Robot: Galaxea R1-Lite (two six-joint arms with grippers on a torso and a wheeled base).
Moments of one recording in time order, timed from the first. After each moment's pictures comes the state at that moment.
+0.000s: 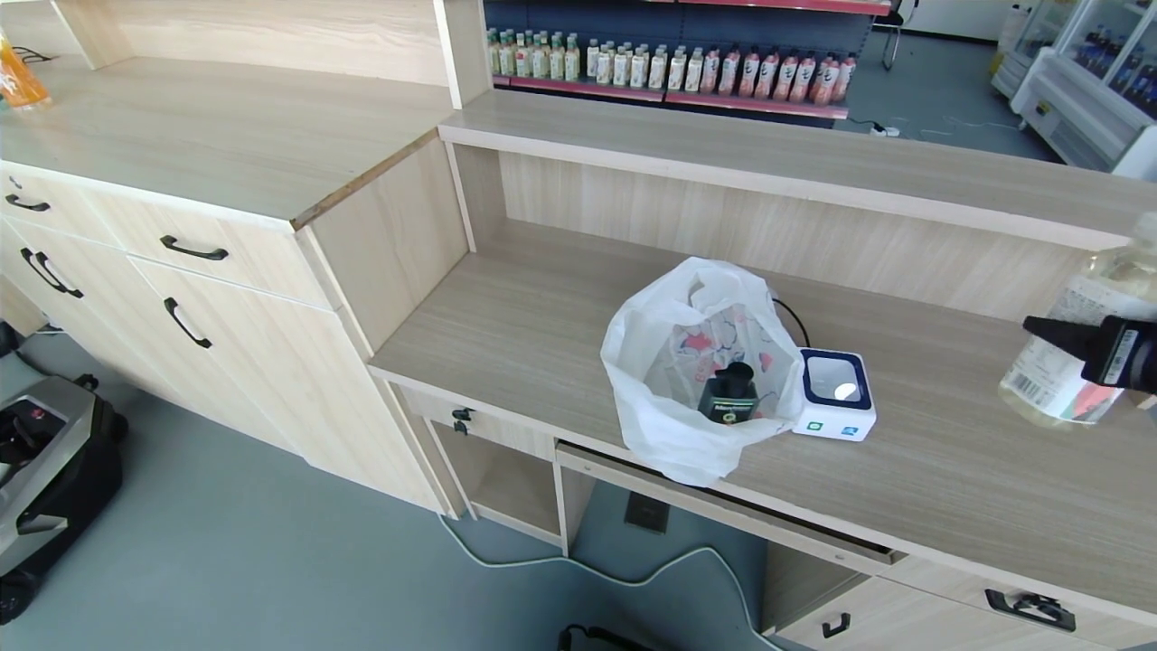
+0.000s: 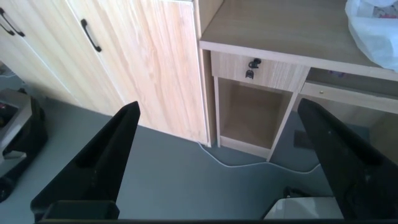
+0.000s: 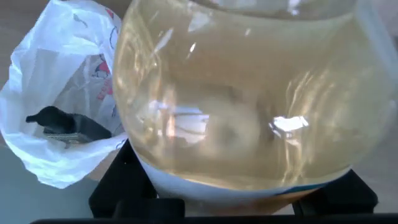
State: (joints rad) left arm 0.00 0.00 0.00 -0.06 0.01 0.09; right arm -0.28 1.36 -0.71 -0.45 0.22 0.05
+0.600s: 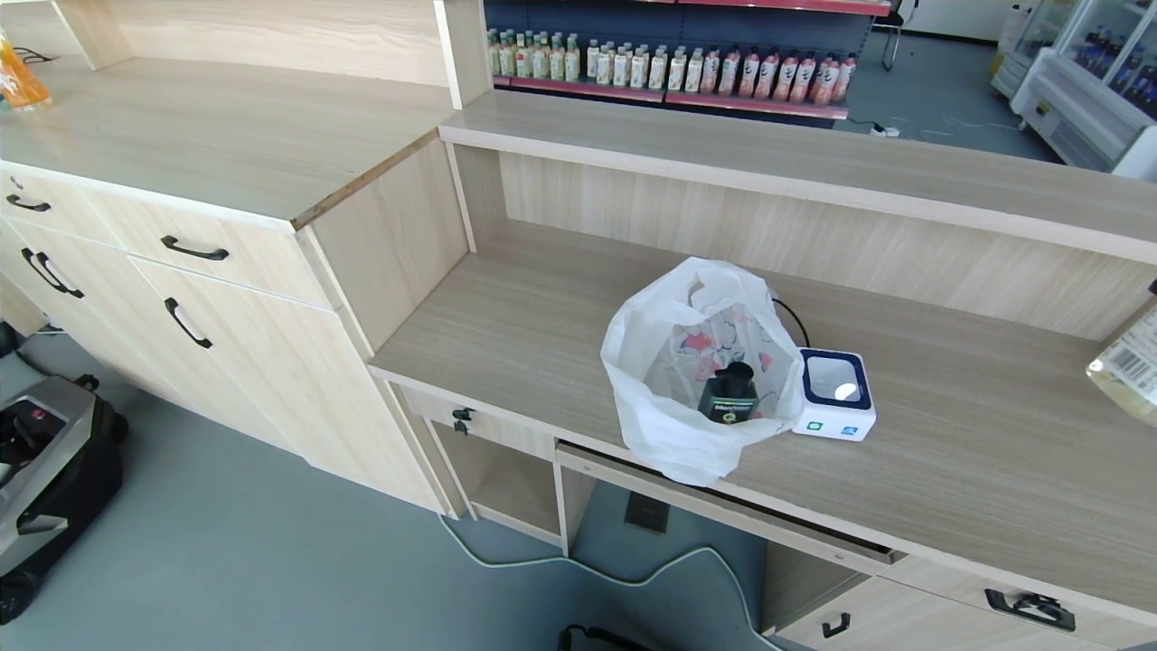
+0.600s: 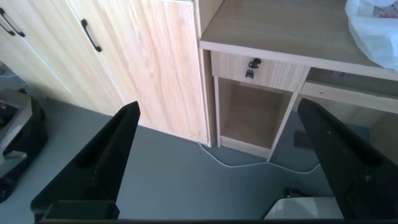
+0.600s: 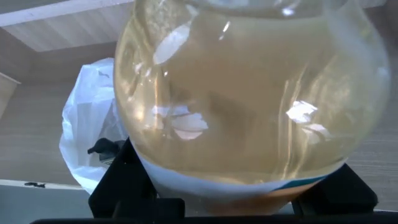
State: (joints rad) left arm 0.00 0.00 0.00 -0.06 0.01 0.10; right arm -0.28 1.09 -0.73 -0.30 0.12 0.24
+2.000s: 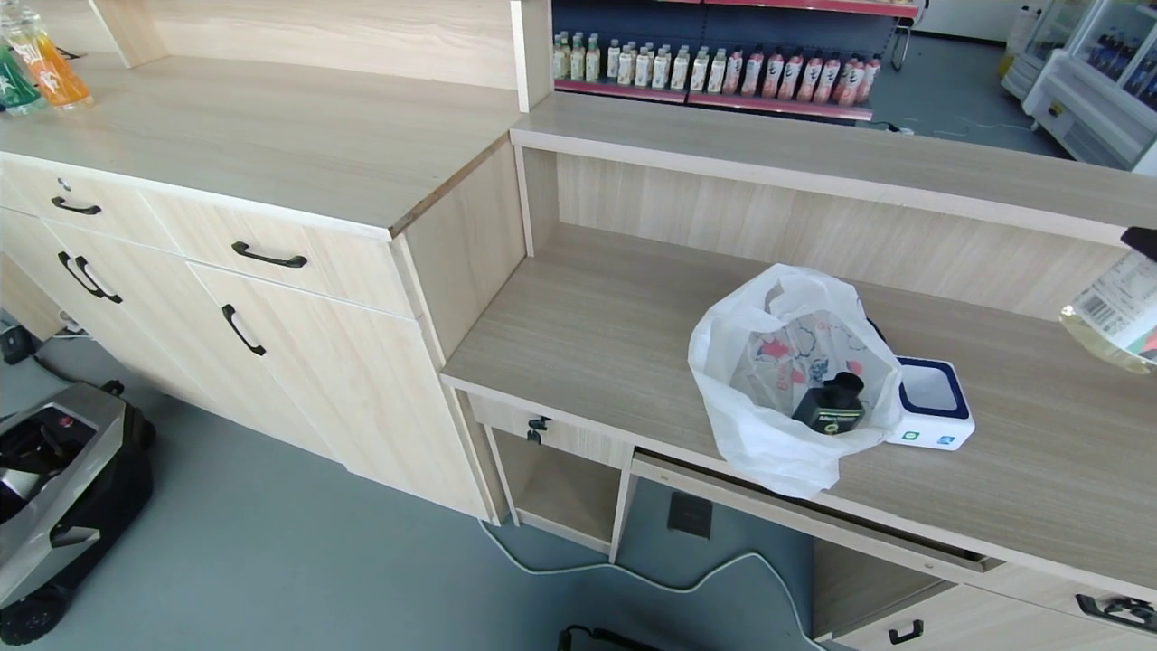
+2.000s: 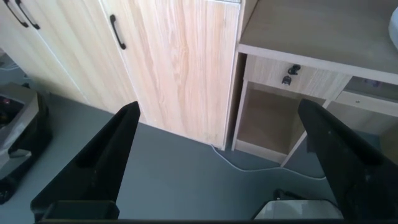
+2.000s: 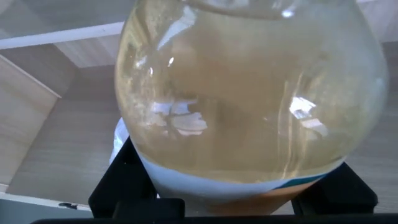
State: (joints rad) left arm 0.00 0.00 0.00 -0.06 0.01 0.04; right arm -0.27 1.24 -0.77 -0.52 0.12 0.23
